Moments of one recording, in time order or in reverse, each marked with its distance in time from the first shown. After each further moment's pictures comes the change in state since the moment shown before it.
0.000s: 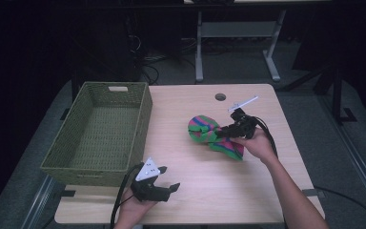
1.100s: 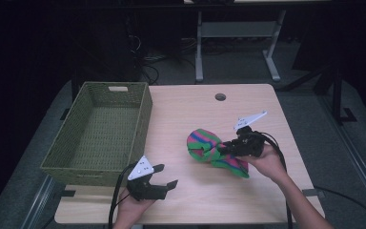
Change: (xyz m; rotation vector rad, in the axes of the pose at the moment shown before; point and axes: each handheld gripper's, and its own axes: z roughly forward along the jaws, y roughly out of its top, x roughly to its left) left arm 0.005 0.000 -0.010 -0.076 -0.013 -0.051; right arm 0.050 -0.038 -0.026 -0.021 0.074 -0.124
